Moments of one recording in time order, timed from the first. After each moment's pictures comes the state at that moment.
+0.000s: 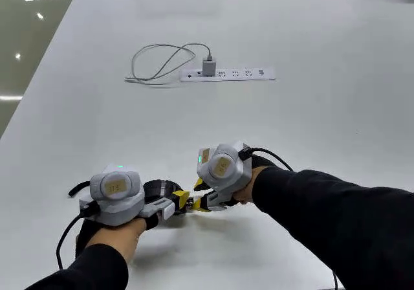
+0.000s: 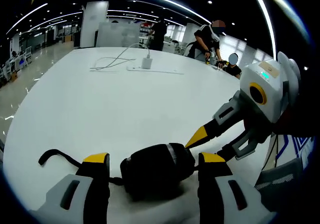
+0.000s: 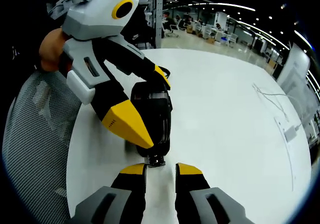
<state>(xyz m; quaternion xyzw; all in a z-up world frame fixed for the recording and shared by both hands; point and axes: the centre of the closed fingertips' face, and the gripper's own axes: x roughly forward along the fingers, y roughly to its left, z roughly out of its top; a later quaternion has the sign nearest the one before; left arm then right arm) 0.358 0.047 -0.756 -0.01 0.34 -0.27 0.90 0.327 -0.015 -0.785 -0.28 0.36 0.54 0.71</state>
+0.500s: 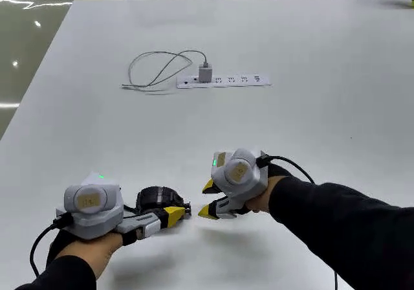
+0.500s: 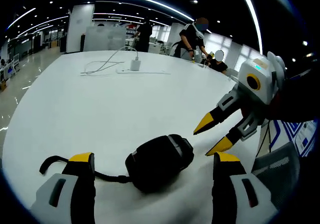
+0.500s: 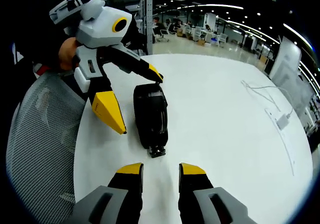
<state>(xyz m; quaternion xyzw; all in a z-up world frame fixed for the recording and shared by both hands) 0.347 0.052 -0.753 0.00 0.33 -0.34 0.88 0.316 -0.036 -0.772 -0.25 0.35 0.51 0.74</state>
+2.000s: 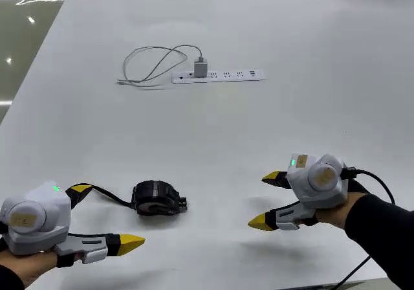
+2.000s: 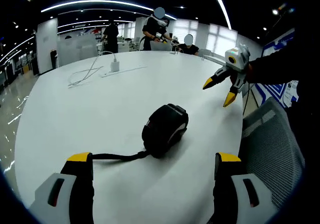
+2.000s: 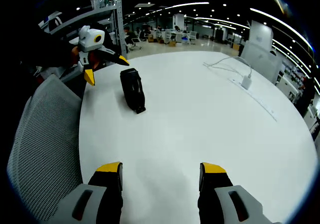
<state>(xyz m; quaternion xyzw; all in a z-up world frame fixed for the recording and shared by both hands) 0.318 0.108 -0.742 0.09 0.30 -0.44 0.84 0.283 -0.155 -0.762 -0.18 0.36 0.43 0.81</state>
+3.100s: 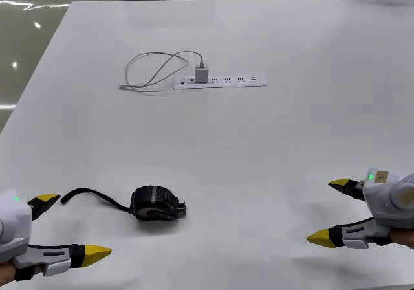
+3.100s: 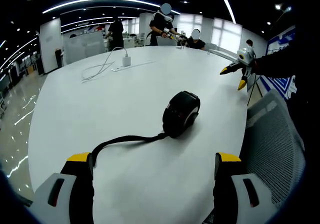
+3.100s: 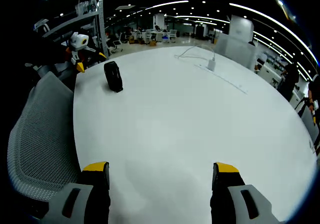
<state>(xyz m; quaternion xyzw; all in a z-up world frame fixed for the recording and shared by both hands) 0.318 0.158 -0.739 0.12 0.31 -0.42 0.84 0.252 -0.266 -0.757 -0.17 0.37 0.36 0.84</state>
